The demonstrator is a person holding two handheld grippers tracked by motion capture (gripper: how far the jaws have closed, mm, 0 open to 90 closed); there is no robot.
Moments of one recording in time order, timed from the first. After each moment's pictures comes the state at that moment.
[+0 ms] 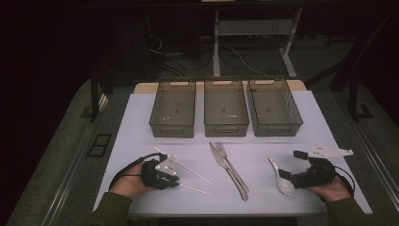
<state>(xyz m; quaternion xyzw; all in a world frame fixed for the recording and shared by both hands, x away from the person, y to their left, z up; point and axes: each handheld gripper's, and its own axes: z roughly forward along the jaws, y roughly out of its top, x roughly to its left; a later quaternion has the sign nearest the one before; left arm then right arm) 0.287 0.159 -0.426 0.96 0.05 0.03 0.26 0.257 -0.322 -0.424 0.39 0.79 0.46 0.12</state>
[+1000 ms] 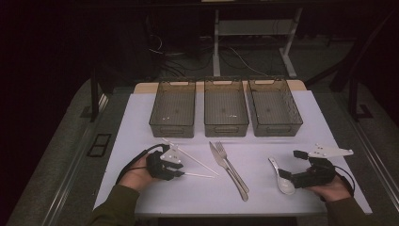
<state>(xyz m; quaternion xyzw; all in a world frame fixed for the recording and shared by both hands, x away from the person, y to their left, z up) 0.310 0.150 -0.425 0.95 0.10 0.06 0.29 0.258 -0.323 -0.424 0.39 0.79 0.46 0.12</state>
